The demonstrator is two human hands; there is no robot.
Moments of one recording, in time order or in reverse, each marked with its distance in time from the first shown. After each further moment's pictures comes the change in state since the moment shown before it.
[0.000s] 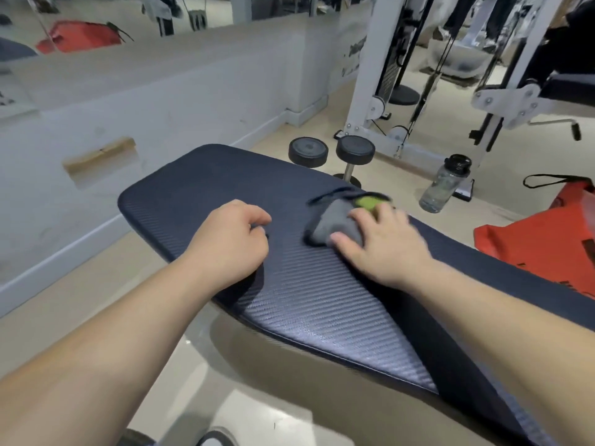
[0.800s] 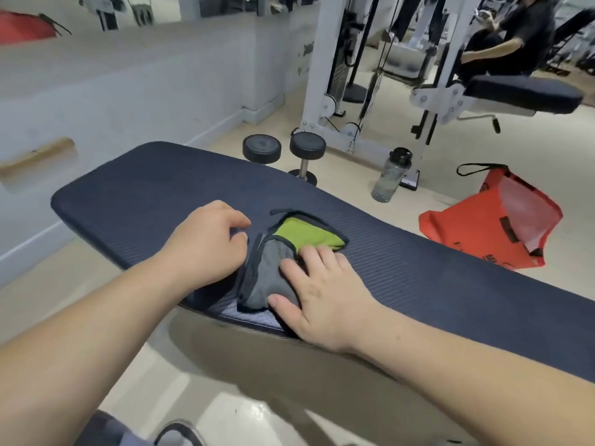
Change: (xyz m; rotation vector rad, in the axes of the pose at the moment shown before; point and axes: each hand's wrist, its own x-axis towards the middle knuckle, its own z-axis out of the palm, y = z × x) left_hand -0.020 0.042 0.026 0.105 -0.077 0.163; right_hand -0.112 -0.009 0.001 -0.056 0.051 -0.283
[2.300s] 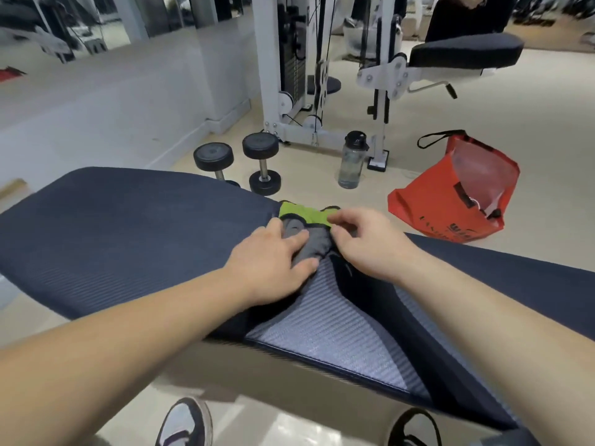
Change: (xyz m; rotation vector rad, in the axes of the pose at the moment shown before) left_hand -0.006 0.206 0.128 0.384 -0.310 0.267; right_hand -0.084 0.204 -0.049 0.640 0.058 0.439
